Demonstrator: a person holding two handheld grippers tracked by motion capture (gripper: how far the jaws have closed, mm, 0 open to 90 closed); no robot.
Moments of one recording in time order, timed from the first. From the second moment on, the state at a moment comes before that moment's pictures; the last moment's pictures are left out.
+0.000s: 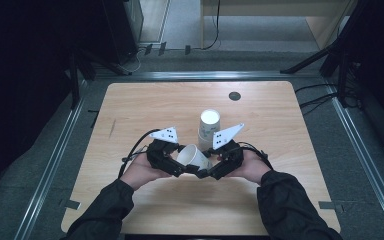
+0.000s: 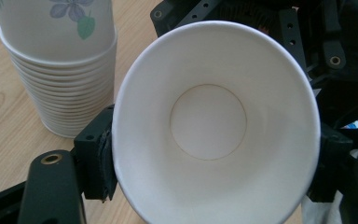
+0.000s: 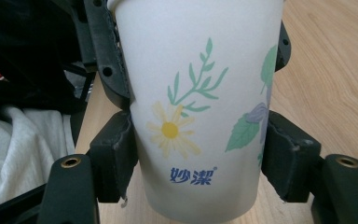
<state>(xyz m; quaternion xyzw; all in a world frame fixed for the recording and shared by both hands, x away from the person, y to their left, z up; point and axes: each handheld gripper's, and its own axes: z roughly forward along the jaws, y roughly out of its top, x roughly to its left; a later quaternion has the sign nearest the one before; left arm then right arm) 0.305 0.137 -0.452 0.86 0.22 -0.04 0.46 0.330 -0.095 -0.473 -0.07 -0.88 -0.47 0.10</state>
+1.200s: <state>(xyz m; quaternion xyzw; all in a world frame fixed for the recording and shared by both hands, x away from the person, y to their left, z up) 0.320 0.205 -0.421 0.87 0.28 0.02 0.41 0.333 -0.112 -0.477 -0.11 -0.88 -0.46 0.08</state>
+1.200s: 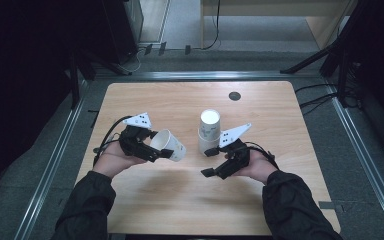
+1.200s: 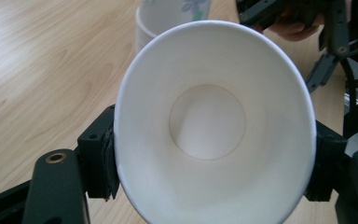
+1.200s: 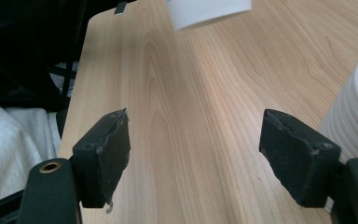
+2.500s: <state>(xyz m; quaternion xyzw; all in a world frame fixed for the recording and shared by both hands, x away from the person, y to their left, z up) 0.381 0.282 -0.456 0.86 0.43 0.10 0.26 0.328 -0.137 -0.482 -0.16 -0.88 -0.45 0.03</state>
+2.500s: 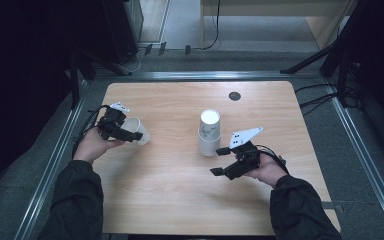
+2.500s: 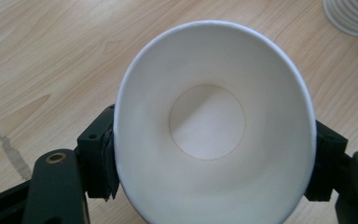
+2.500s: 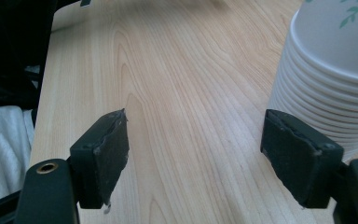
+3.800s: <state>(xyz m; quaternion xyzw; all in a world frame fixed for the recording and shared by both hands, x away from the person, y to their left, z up) 0.392 0.276 -0.478 0.85 0.48 0.08 0.21 0.331 -0.141 -0.482 -0.16 -0.88 -0.44 0.03</state>
